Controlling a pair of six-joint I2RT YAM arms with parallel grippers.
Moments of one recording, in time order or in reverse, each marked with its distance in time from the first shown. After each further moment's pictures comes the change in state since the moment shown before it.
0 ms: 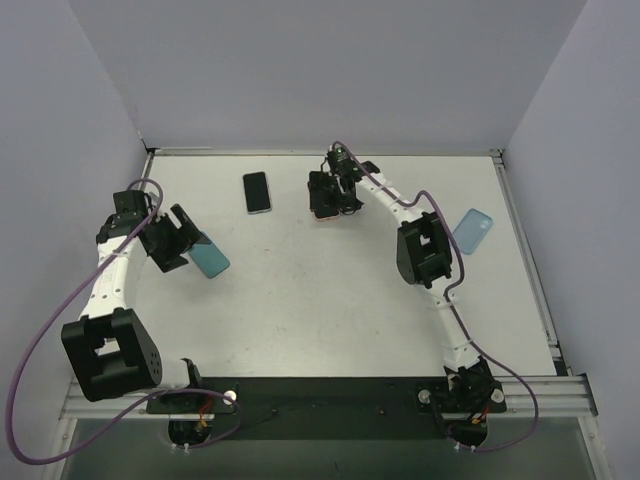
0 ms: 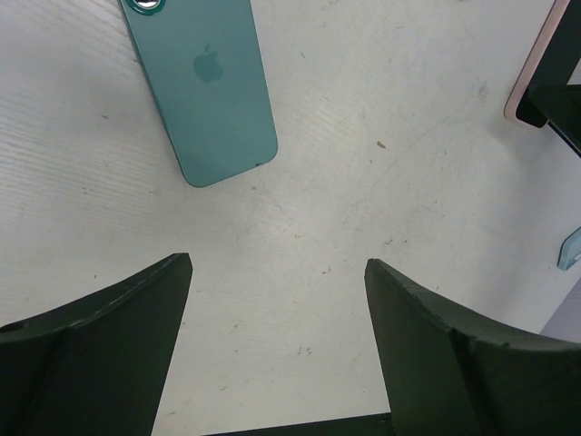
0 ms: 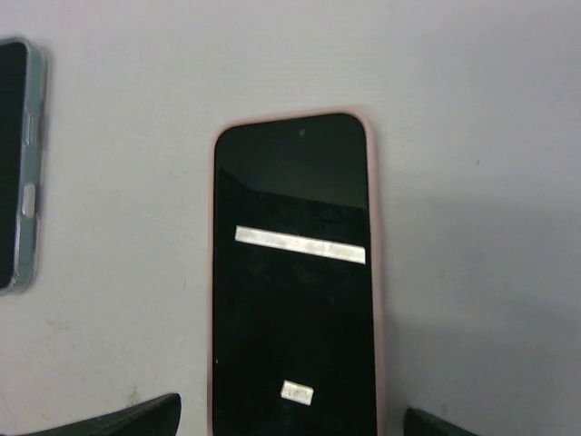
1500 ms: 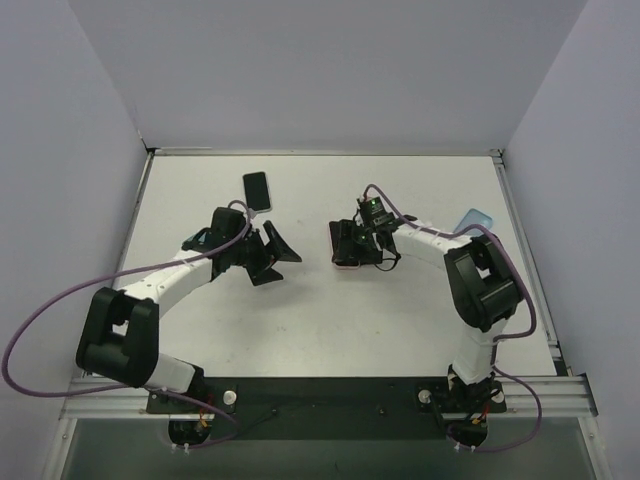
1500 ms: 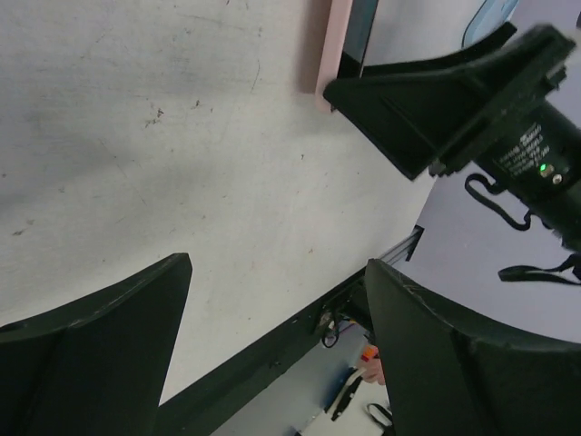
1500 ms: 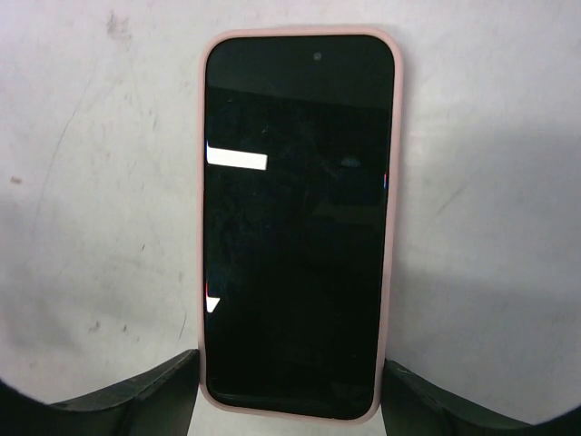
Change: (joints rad) left arm -0.565 0.043 -0.211 0.438 0.201 -0.434; right arm 0.024 -0.620 -1.060 0.391 -0.124 0.114
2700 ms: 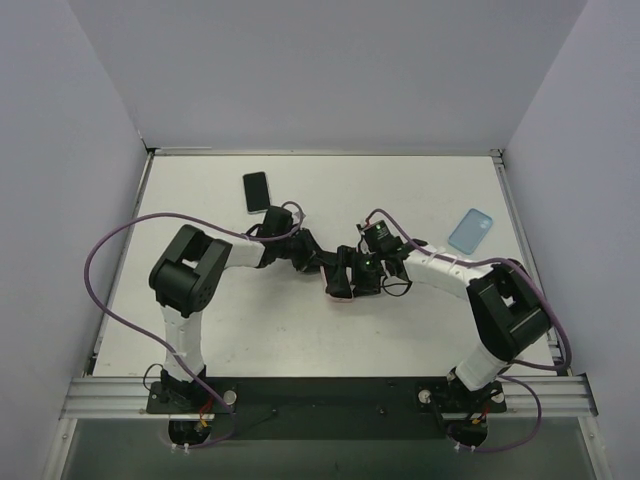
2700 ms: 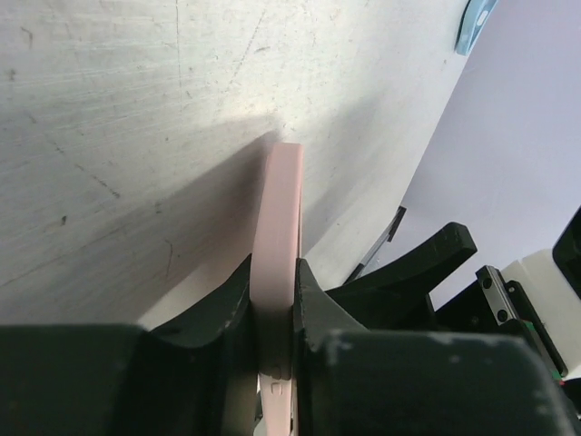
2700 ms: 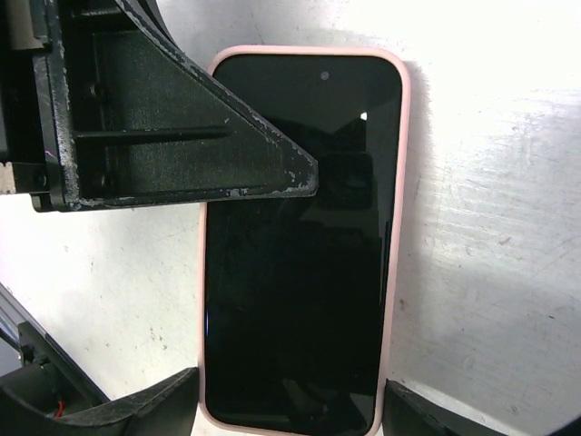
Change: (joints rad) left arm -0.172 0.593 0.184 0.490 0.122 -0.180; right arm 0.085 -0.266 -0.309 0.055 -0.241 0.127
